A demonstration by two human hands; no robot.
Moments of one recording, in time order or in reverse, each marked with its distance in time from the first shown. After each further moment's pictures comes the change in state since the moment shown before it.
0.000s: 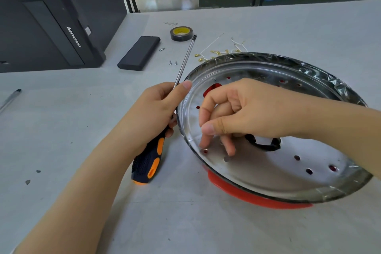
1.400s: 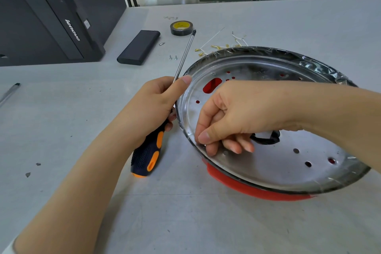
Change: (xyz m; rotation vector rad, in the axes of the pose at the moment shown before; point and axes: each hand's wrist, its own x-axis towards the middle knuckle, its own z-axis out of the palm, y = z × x) left_hand -0.001 0.002 -0.001 0.048 0.002 -0.011; right_hand 0.007 -0.014 0.007 -0.029 -0.105 0.227
